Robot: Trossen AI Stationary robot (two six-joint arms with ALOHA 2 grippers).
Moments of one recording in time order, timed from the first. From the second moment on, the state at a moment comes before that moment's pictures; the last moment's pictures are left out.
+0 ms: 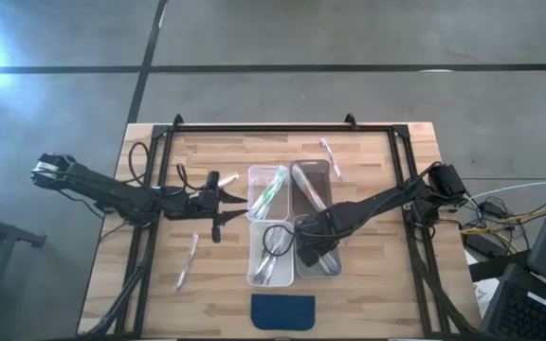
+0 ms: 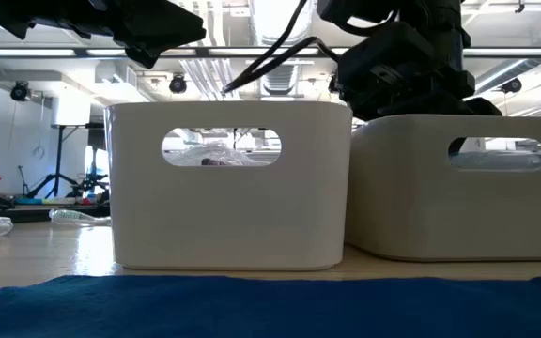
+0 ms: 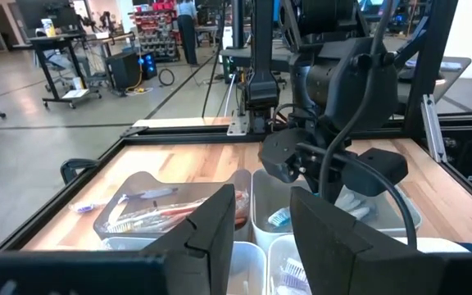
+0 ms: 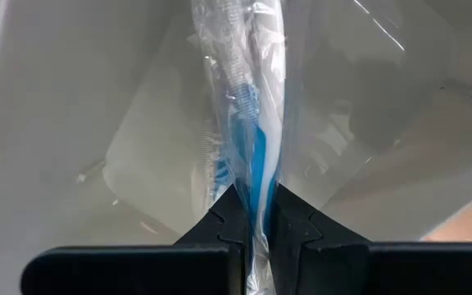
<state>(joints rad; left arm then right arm) -0.22 0.98 0.49 0.43 -0.33 0.02 0.26 1.80 1.23 -0.85 -0.11 1.22</state>
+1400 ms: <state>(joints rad) -0.22 0.98 0.49 0.40 -0.33 0.02 0.26 1.78 1.62 -1.39 -0.01 1.11</state>
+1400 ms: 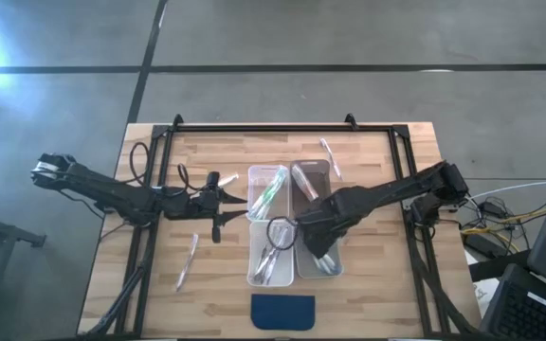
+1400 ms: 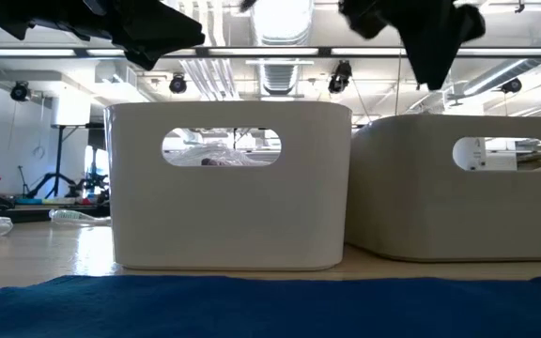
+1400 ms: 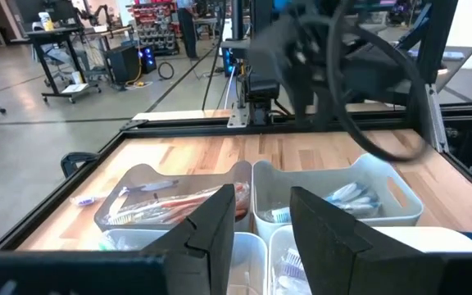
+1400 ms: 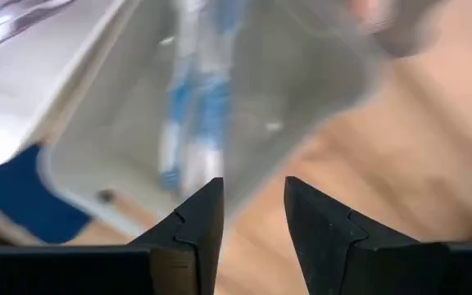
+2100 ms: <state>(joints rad) -0.22 0.98 0.49 0.36 -0.33 0.02 0.19 1.55 1.57 -1.57 0.56 1.04</state>
